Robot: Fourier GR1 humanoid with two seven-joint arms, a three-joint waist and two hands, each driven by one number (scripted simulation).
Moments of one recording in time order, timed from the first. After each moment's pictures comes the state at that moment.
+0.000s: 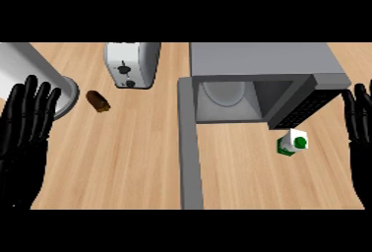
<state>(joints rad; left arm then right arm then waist) -0.01 0.11 -0.01 -2.10 -0.02 -0.01 0.00 0.01 -0.11 -0.04 -2.10 0.00 0.00 -0.01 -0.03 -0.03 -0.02</state>
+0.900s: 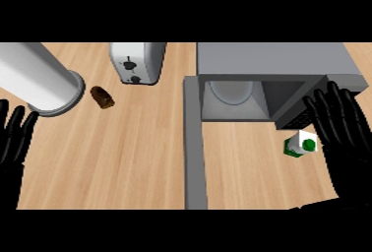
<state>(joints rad) 0.15 0.09 0.13 -2.15 0.23 -0.10 0.06 0.00 -0.07 0.01 -2.09 -0.23 0.13 0.08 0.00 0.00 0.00</state>
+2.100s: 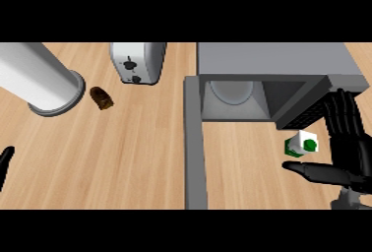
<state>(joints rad) 0.37 0.05 0.22 -2.25 0.32 -0.27 0.00 -0.02 -0.10 -0.19 -1.69 -0.13 0.09 -0.16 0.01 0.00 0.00</state>
